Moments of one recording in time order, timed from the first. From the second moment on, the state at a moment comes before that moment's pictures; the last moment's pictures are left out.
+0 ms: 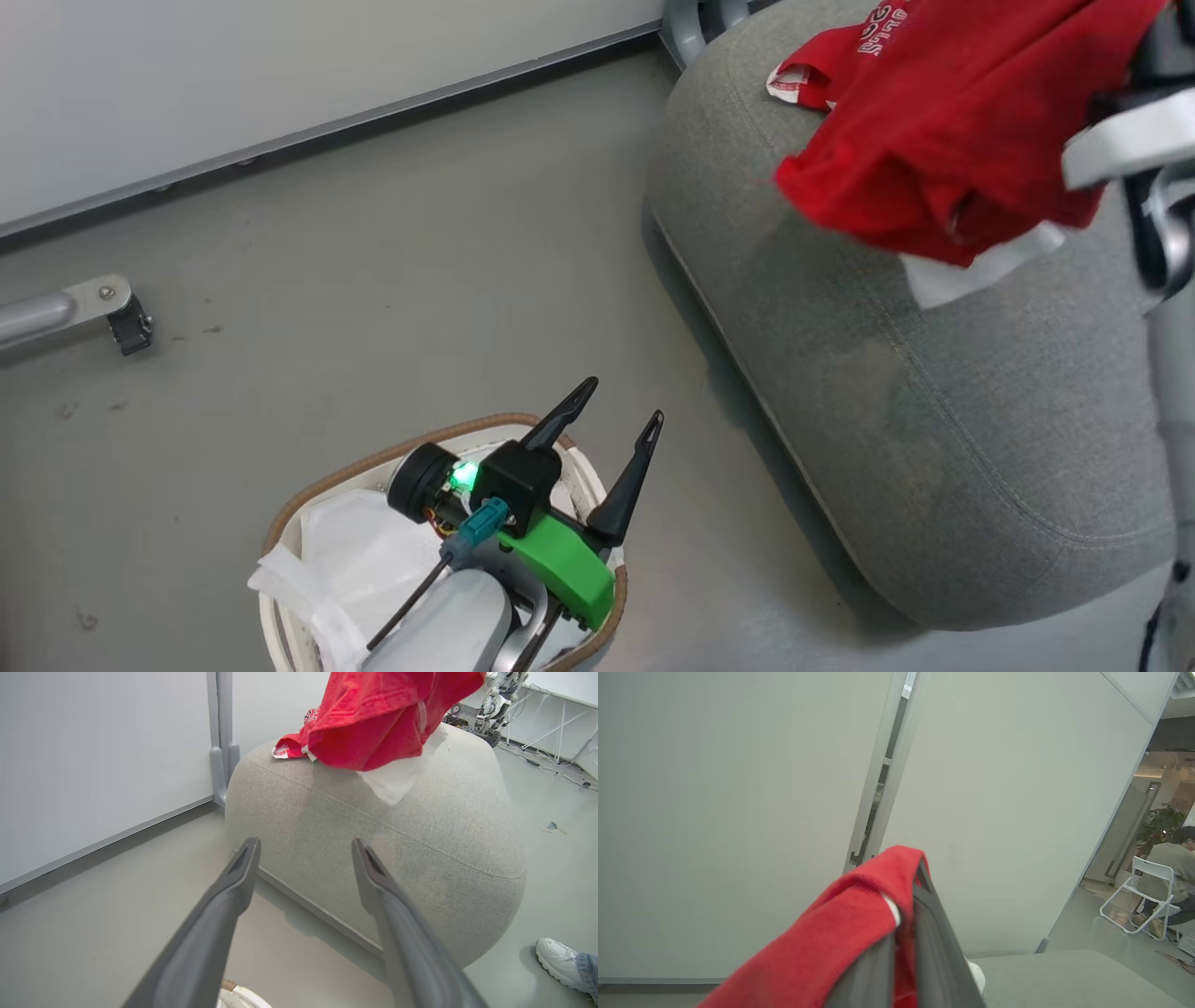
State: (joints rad) left arm -0.37 0.08 -0.68 0.42 -0.34 -0.11 -0.26; right arm -0.80 -0.22 -0.11 0.39 -0.01 0.13 -0.25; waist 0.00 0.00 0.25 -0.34
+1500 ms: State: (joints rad) left arm -0.44 0.12 -0.73 0.32 -0.33 -0.08 -0.22; right arm -0.93 -0.36 -0.37 0.94 -0.27 0.13 -0.26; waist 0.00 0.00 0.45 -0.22
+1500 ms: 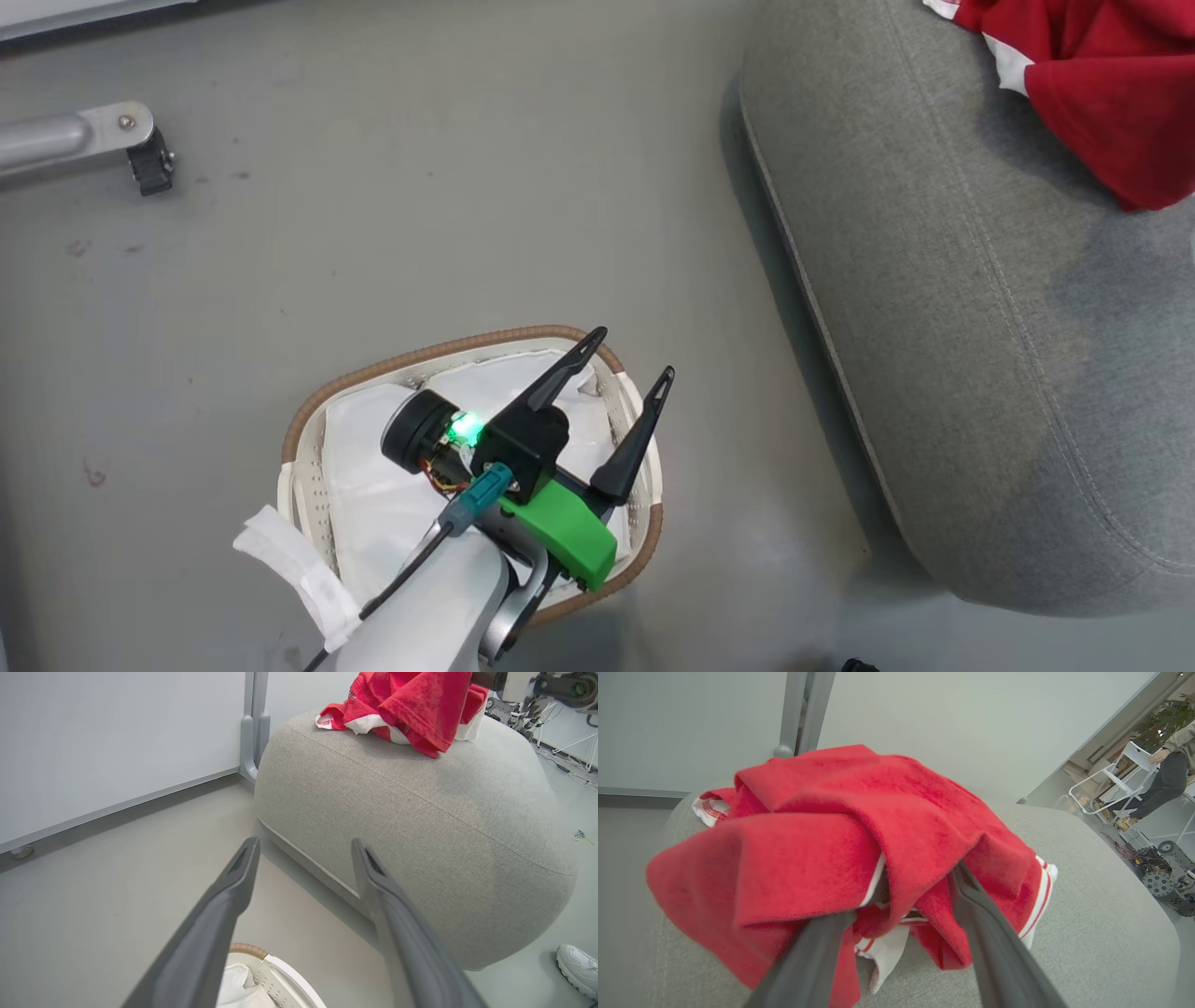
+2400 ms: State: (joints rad) left arm -0.34 0.08 -0.55 0.32 -0.45 -0.01 -0.26; right arm -0.71 -0.31 -0.14 0.69 -0.06 0.13 -0.26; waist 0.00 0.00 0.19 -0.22
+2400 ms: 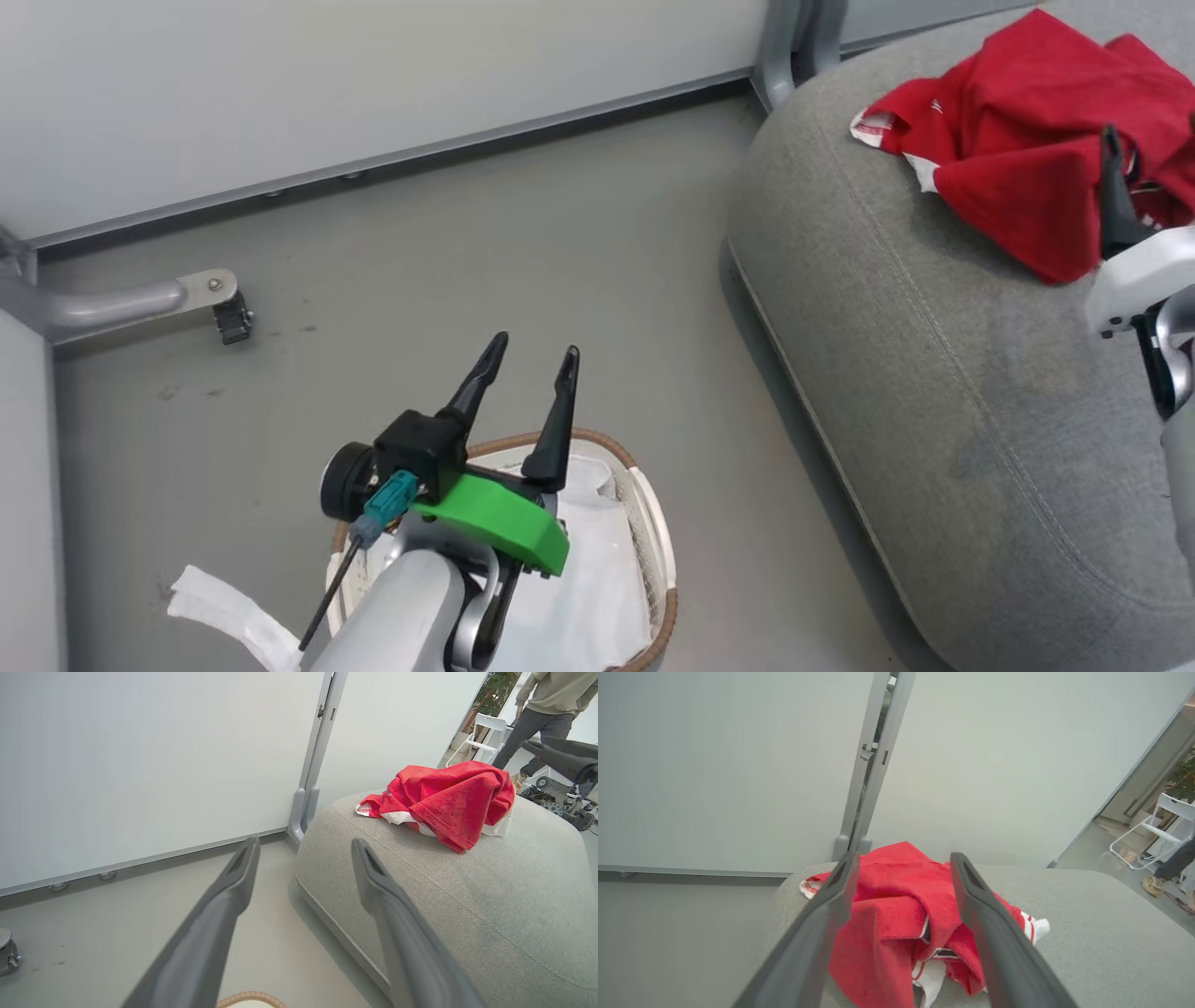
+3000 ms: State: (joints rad) left arm -0.14 0.11 -0.25 0.27 -0.42 0.03 -0.26; right arm -0.48 -0.09 -0.04 0.56 0.07 0.13 -0.26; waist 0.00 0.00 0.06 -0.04
